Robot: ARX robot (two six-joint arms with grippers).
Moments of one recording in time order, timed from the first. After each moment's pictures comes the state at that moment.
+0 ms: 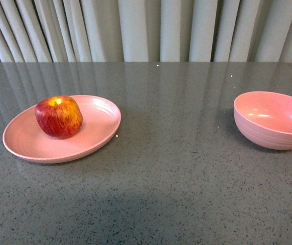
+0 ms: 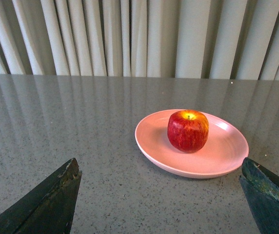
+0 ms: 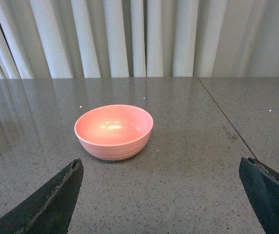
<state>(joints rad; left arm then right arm) 0.00 0.01 0.01 0.00 0.00 -0.01 0.00 0.00 0.01 0.00 0.00 0.01</state>
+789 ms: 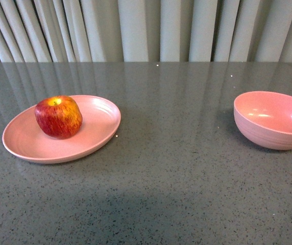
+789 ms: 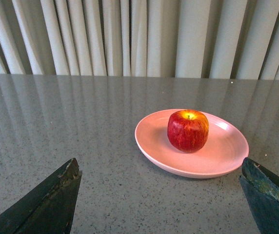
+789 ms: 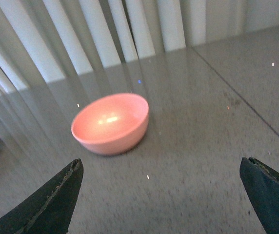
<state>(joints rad) 0.00 0.01 0.01 0.00 0.00 -0.01 -0.03 0.15 0.08 -0.01 0.02 0.23</state>
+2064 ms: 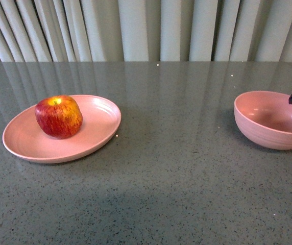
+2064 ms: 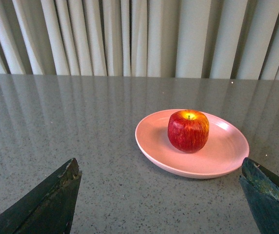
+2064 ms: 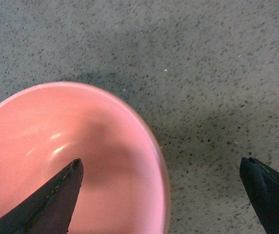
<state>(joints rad) 0.00 0.01 0.01 0.00 0.00 -0.01 -0.02 1.75 1.07 -0.08 -0.04 0.13</state>
